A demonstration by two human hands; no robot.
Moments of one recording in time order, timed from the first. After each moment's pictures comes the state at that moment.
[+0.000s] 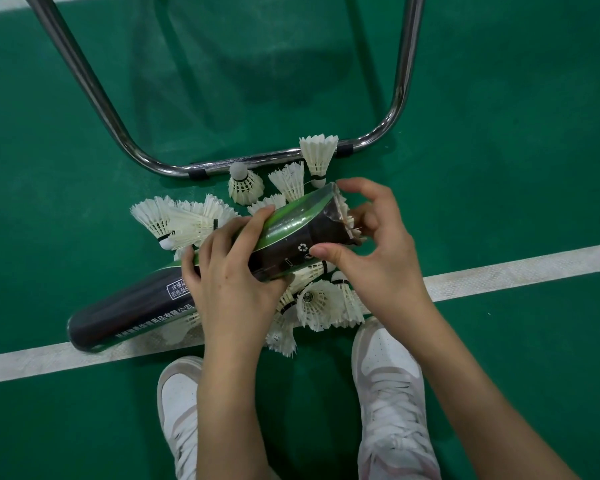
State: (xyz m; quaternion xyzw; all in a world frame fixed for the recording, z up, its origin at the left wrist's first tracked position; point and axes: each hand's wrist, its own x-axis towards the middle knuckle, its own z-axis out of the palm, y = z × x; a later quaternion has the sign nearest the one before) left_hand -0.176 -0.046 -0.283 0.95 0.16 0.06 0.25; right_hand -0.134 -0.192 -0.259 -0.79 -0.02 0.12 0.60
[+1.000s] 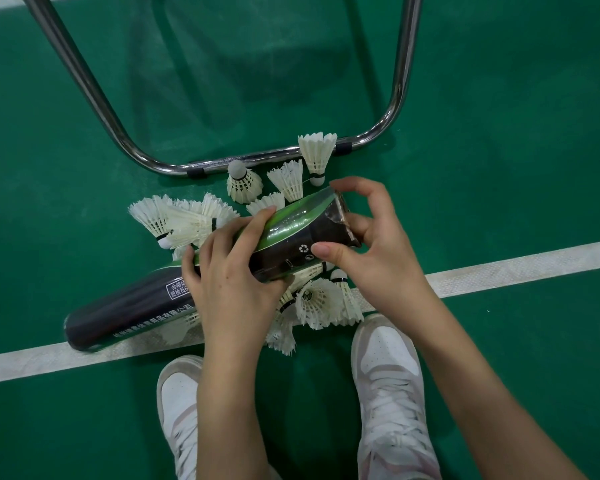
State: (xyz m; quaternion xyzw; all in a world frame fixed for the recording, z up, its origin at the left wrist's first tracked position) left_hand -0.177 -0.047 -0.283 0.95 0.16 0.05 0.25; right_hand -0.130 -0.195 -0.259 -0.75 -0.03 0.19 0.64
